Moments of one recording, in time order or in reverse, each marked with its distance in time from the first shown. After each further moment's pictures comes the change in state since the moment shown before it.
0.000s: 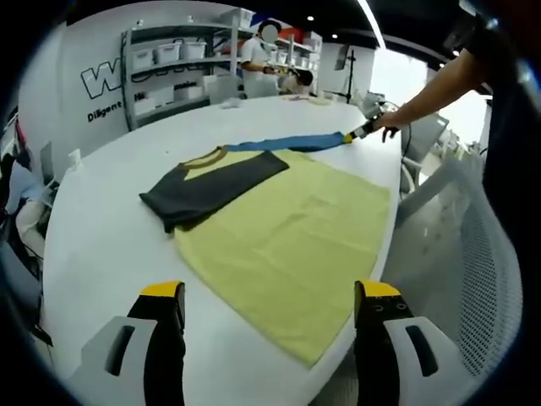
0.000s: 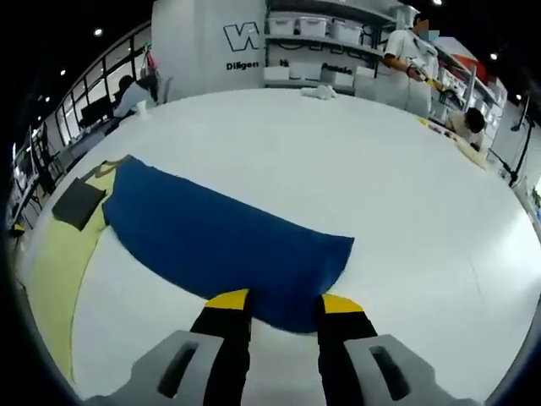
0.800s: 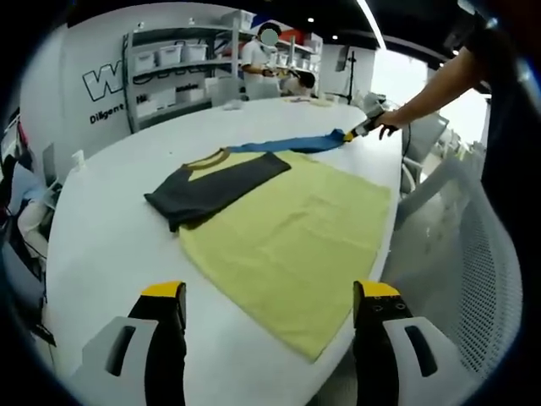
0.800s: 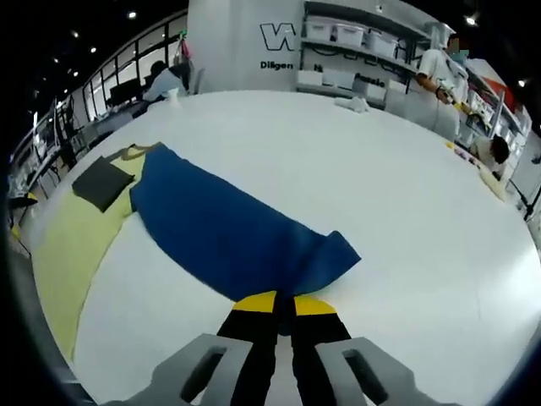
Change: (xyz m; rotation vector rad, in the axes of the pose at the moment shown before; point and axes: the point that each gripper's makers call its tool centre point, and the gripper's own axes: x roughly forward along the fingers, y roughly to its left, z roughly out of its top) left arm -0.007 0.003 -0.003 0.005 -0.016 0.011; right arm -0.016 0.016 0.019 -0.108 -0.025 0.087
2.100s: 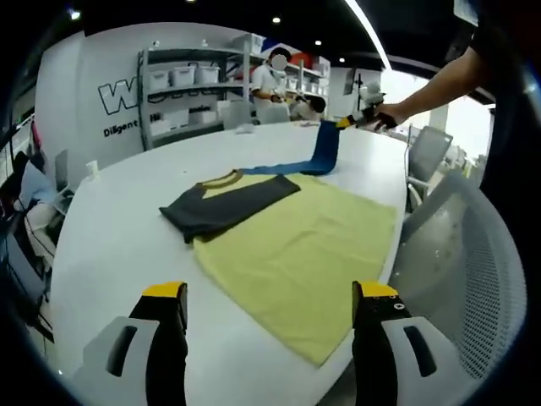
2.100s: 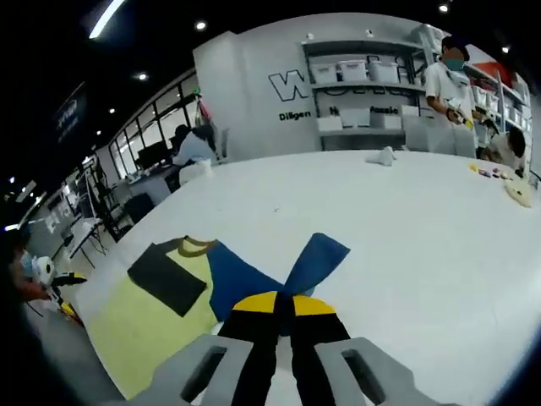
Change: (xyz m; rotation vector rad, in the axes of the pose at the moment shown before) left arm -0.014 0.006 0.004 -0.024 -0.139 0.049; right arm -0.049 0.085 0.135 0.106 -0.239 0.222
